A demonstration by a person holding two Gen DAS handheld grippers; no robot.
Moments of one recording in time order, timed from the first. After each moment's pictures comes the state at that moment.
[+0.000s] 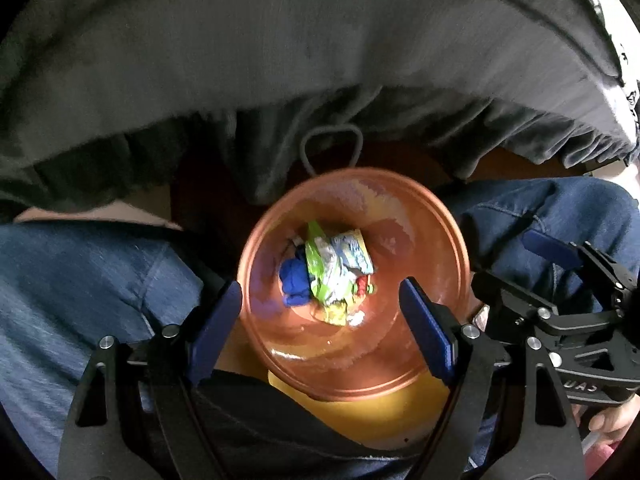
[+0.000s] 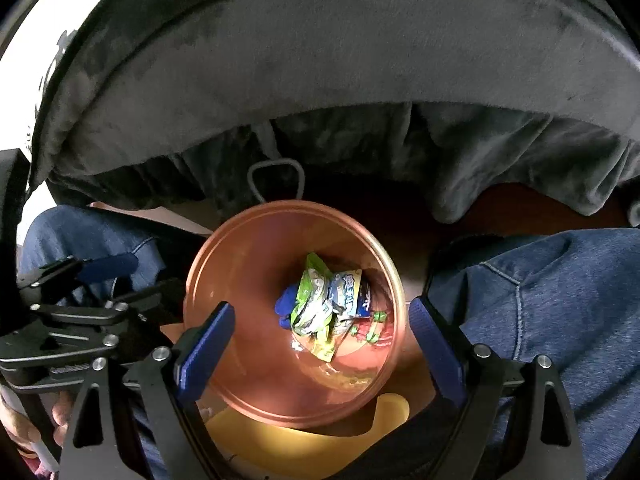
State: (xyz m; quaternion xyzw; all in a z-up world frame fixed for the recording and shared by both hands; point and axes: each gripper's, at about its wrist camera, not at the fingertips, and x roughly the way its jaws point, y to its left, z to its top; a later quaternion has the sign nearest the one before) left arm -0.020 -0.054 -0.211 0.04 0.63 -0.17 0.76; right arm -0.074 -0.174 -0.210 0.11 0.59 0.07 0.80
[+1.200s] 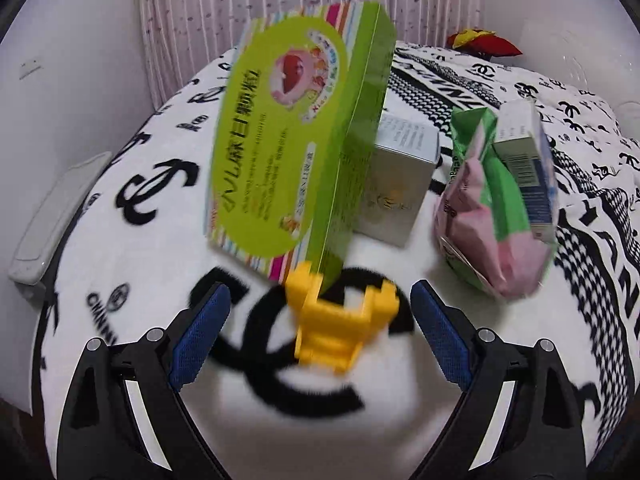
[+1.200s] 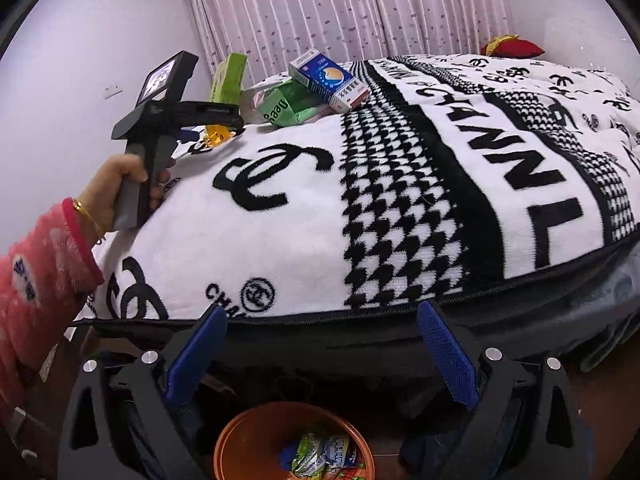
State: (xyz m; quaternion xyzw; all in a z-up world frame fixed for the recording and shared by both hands) left arm 0.292 -0.047 -0.026 0.05 0.39 -0.11 0.91; right arm -0.029 -0.204 -0.061 0.10 0.36 0.07 0.92
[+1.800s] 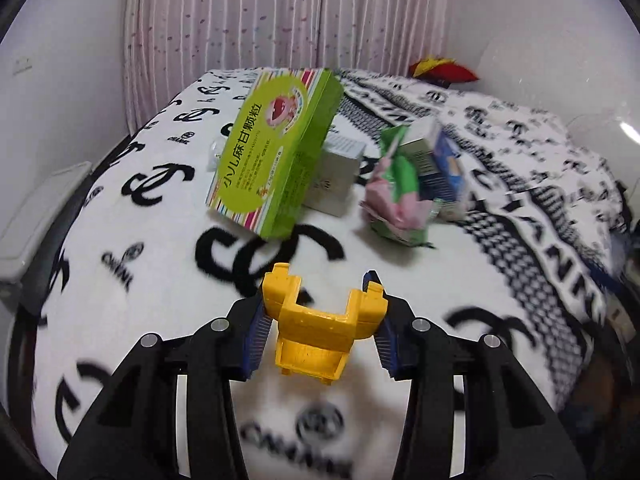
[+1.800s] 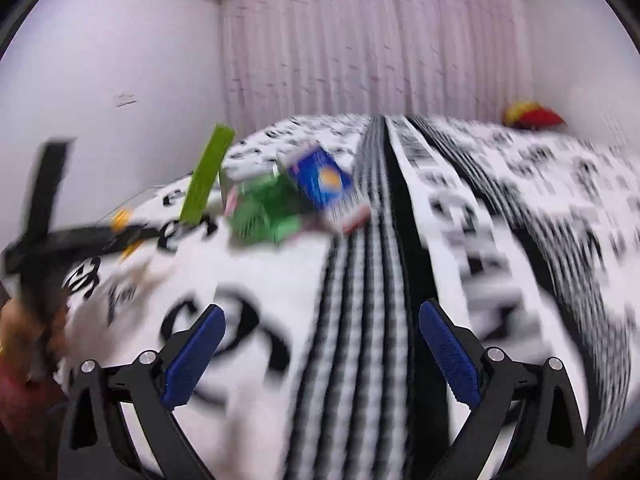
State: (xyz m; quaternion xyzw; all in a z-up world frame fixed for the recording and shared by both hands) left arm 0.197 -0.019 0.001 0.02 0.34 -0.19 0.92; right arm 0.107 -0.230 0.011 0.01 0.27 0.09 0.96
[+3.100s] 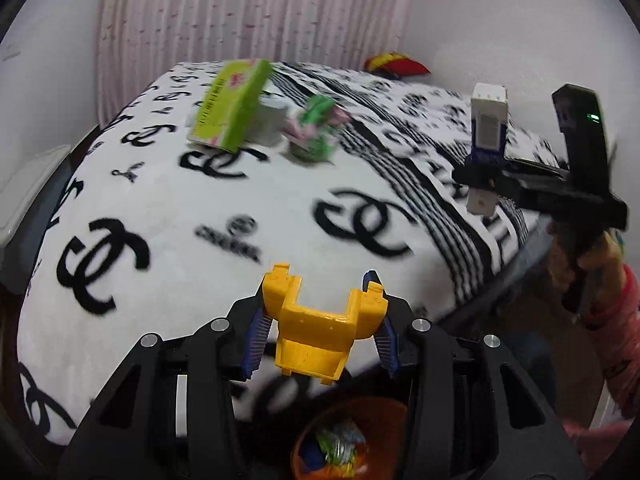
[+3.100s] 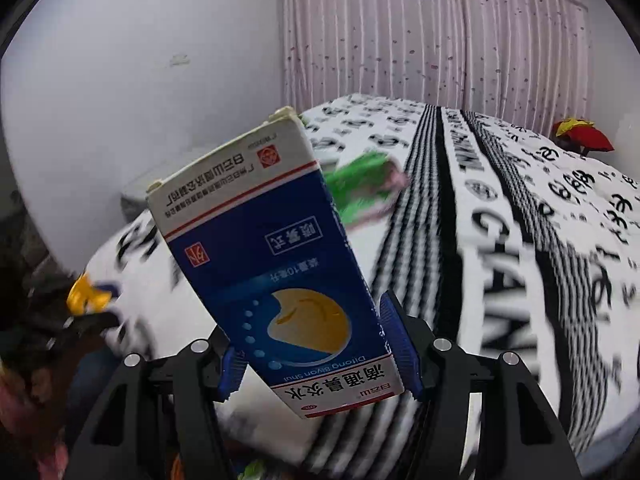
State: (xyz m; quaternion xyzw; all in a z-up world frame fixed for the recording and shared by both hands) left arm 0.038 -0.004 0.001 0.01 0.35 -0.27 0.90; right arm 0.035 -0.207 0.041 -0.03 0.33 0.17 0.93
